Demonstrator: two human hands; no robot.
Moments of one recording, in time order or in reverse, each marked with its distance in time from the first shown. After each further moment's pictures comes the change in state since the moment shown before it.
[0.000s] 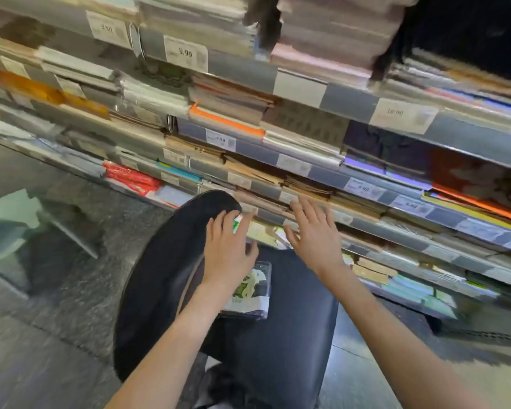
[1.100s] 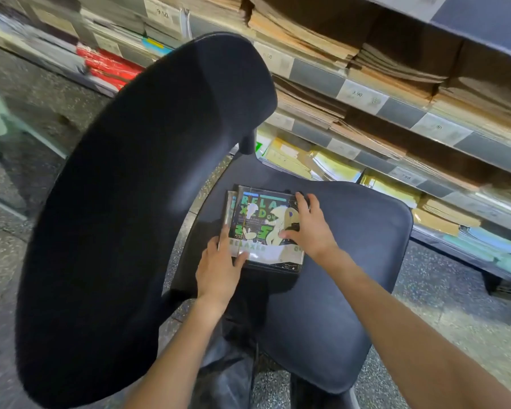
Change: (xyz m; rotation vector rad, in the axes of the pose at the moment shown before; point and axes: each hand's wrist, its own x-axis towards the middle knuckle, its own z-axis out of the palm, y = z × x) left_hand -0.108 -0.116 0.218 -0.178 -0.455 -0.569; right_hand -0.057 -0.018 0.264 0.509 -0.619 0.249
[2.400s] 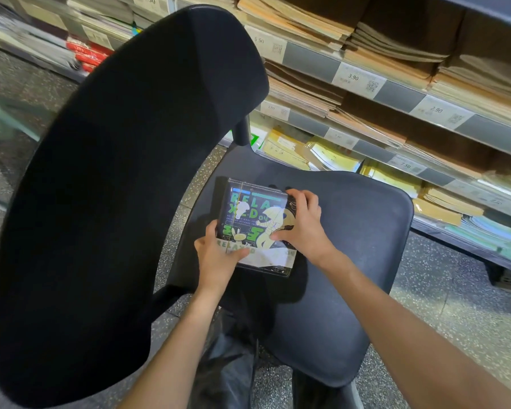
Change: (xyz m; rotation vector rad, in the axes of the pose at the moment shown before) left_hand 0.003 0.007 0.004 -0.592 0.021 -0.158; right_hand -0.016 -0.004 0.009 0.290 0.088 -0.058
